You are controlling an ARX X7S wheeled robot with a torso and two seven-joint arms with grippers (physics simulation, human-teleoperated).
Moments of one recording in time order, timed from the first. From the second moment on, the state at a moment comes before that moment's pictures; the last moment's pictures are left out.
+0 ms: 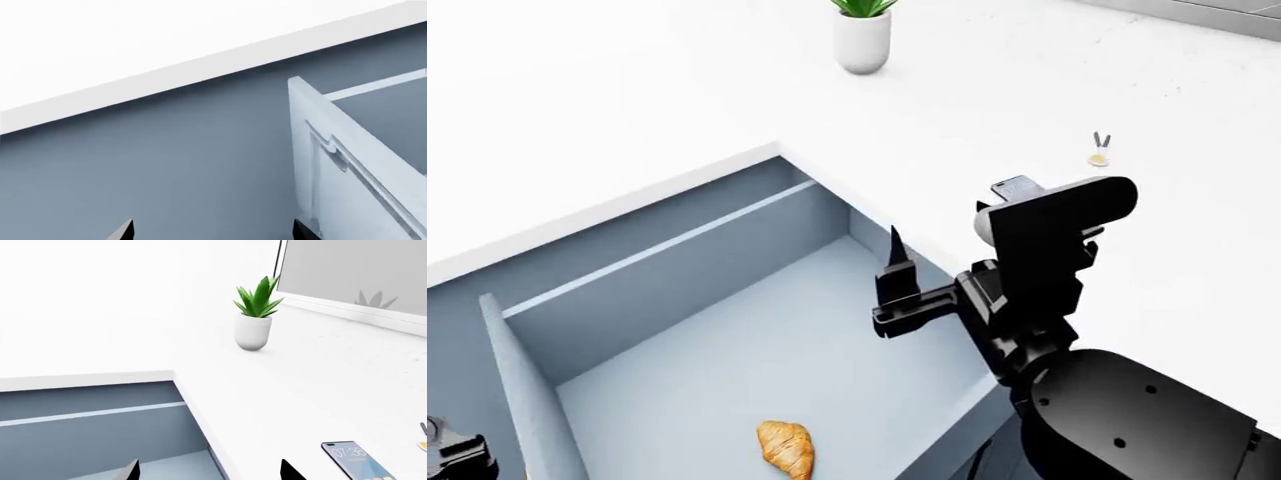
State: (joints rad) left arm 0.33 -0.68 -0.34 0.28 -0.63 -0.39 -0.51; right arm 0.65 0.34 -0.24 -0.71 0.82 1.17 0.50
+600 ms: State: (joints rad) left arm 0.15 -0.56 -0.17 -0.22 -0.45 -0.13 -0.40; right arm 0.65 0.34 -0.25 -0.71 0.83 1.15 0.50
